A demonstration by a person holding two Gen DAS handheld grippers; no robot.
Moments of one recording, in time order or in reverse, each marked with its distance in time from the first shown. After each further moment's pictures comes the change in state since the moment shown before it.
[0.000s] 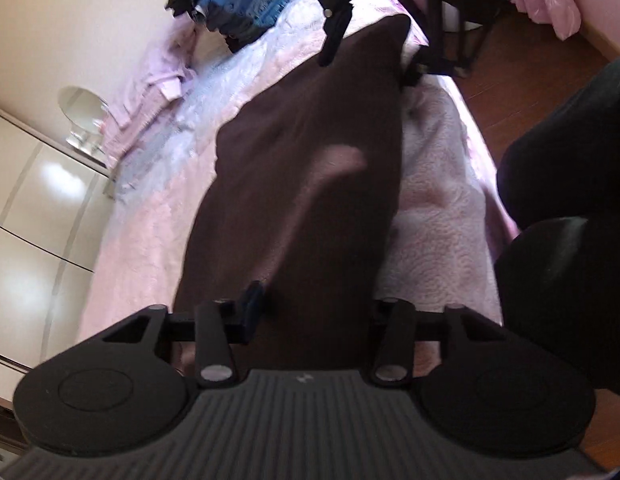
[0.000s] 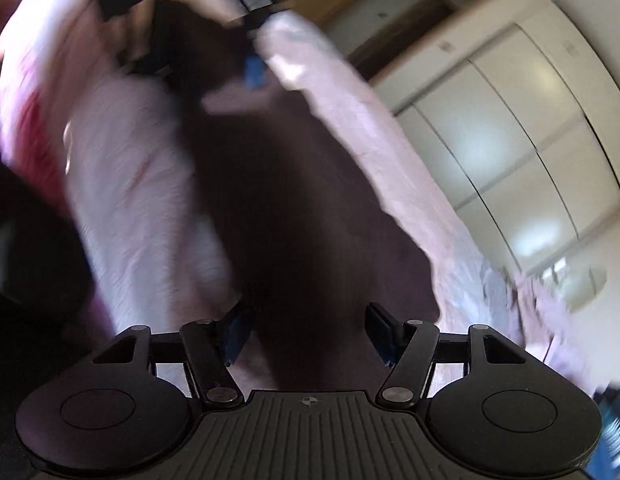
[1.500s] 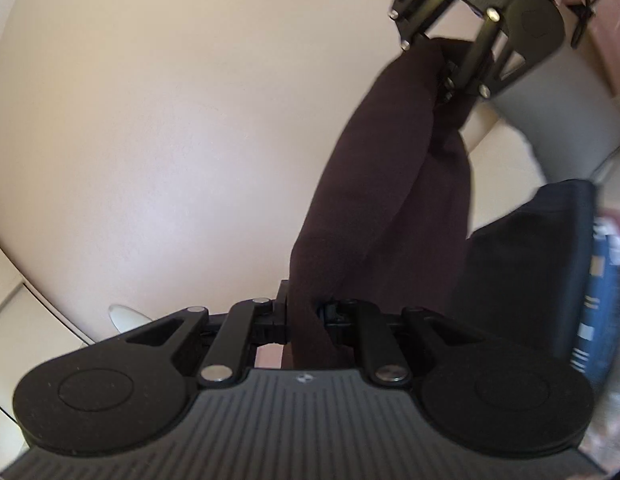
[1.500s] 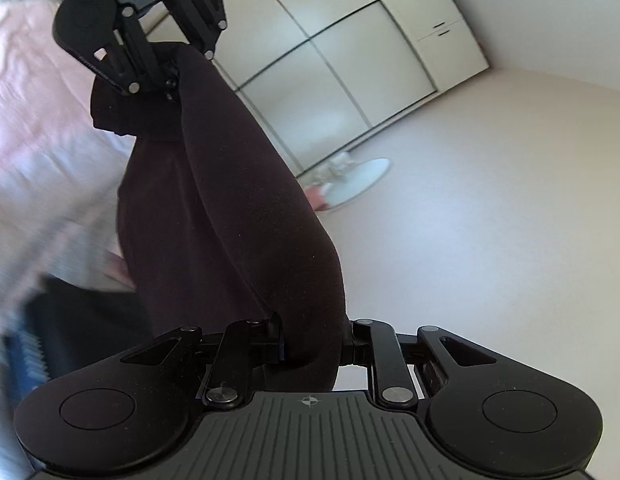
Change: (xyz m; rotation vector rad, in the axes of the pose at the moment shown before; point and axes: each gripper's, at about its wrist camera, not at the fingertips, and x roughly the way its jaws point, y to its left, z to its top) left arm 0.202 0.550 0.731 0.047 -0.547 0.182; right arm -0.200 -0.827 -0.080 0.063 0.252 -0.482
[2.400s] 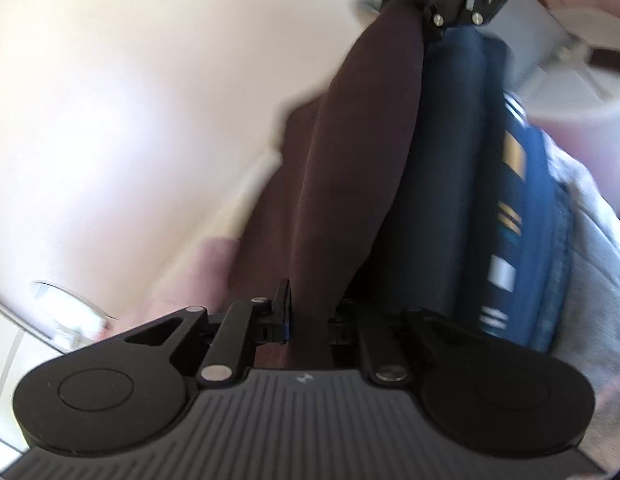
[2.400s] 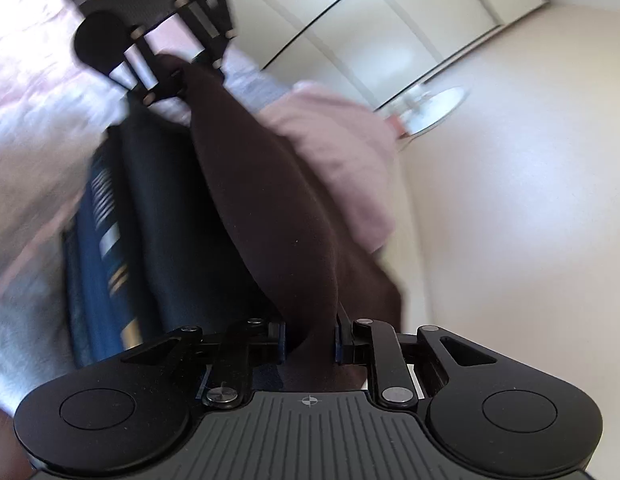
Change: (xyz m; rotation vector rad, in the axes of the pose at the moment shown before) left arm 0.103 -0.210 -0.070 0.091 0.142 -0.197; right arm -0.007 0.141 -0.169 0.024 0.168 0.262
